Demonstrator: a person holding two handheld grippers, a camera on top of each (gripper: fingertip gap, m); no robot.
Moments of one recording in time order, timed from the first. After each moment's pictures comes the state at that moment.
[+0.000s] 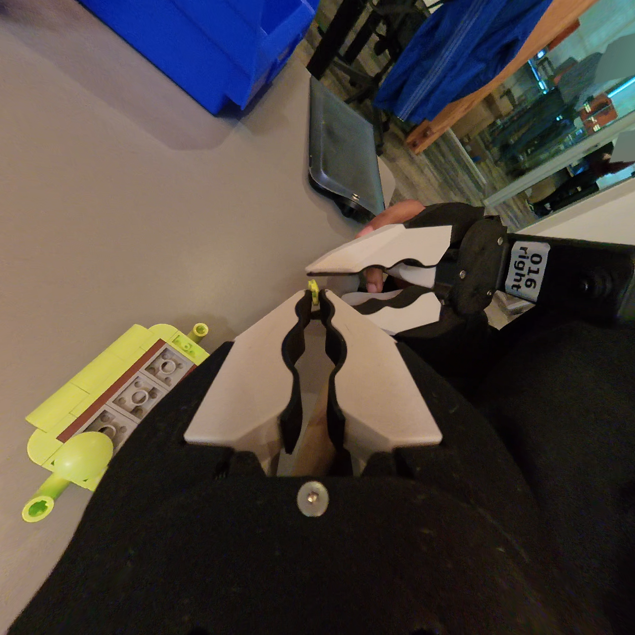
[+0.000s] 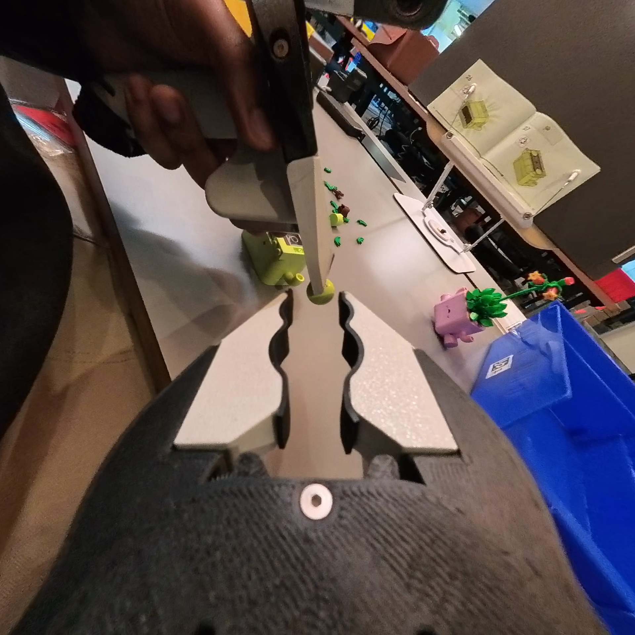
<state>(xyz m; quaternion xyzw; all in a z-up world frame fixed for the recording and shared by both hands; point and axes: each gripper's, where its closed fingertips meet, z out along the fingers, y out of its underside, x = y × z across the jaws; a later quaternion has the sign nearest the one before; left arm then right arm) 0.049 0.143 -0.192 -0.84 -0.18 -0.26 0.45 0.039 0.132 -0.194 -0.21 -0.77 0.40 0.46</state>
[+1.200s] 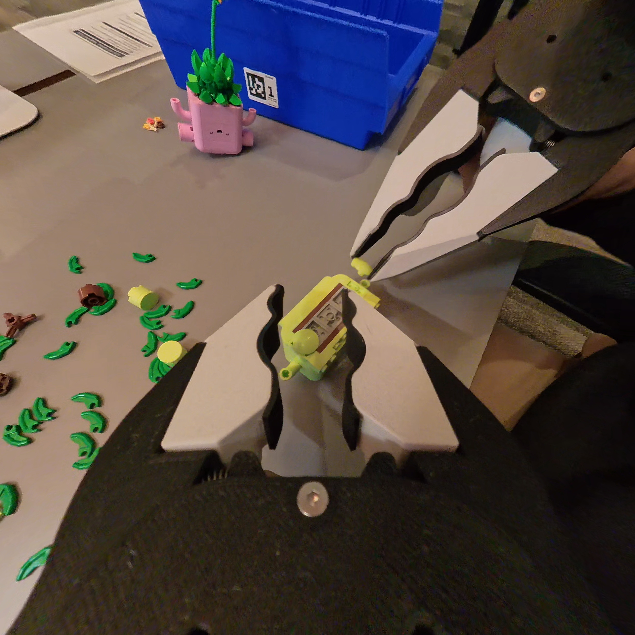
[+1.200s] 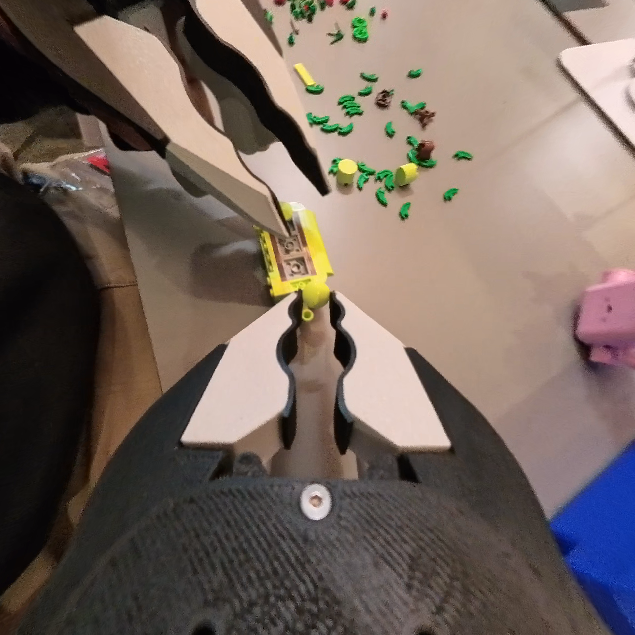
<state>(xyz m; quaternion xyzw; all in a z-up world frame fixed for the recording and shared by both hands) -0.030 0.080 -0.199 -0.86 -0.12 0.04 0.49 -0.012 0.104 -0.212 -0.30 -0.85 0.38 0.19</state>
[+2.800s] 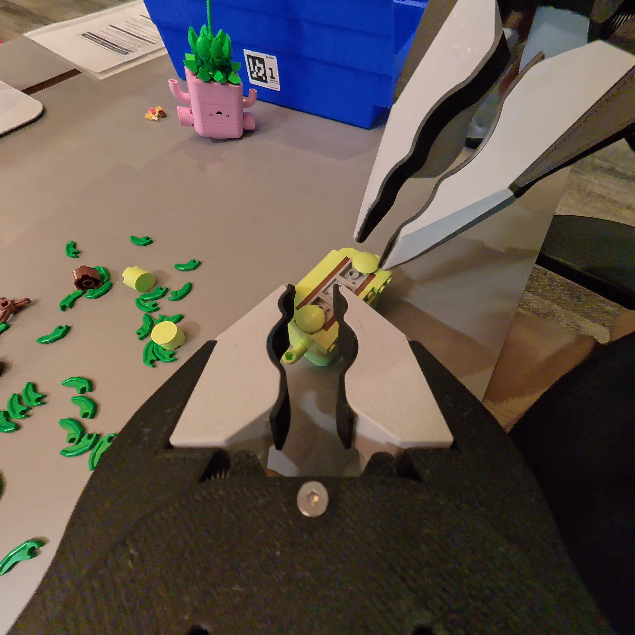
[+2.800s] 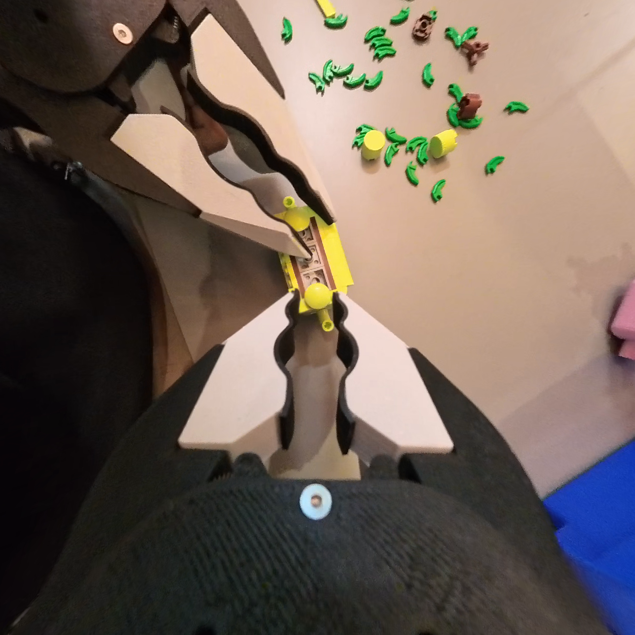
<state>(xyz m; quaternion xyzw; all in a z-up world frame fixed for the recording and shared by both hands) -0.029 0.072 -0.220 -0.86 -0.11 0.06 0.50 -0.009 0.088 -0.211 -0.34 -0.88 0.30 0.13</state>
